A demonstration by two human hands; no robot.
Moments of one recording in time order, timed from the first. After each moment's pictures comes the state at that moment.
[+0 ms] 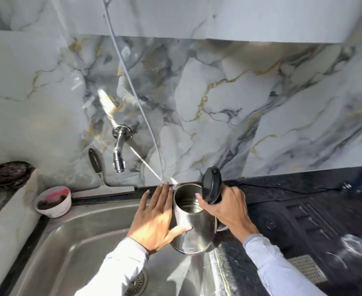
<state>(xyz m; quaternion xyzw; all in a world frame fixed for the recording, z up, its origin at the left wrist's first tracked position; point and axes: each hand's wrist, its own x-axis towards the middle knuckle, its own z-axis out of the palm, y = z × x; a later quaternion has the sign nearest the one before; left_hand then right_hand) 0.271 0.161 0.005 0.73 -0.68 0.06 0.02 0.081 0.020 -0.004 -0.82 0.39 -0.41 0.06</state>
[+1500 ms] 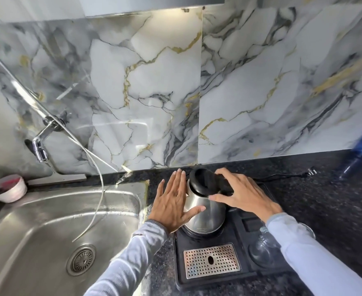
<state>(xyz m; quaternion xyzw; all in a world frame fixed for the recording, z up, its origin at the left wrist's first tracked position) 0.000 -0.005 -0.029 0.75 -0.65 0.03 0.07 -0.206 -0.156 -0.015 -0.92 0.29 -0.20 0.15</state>
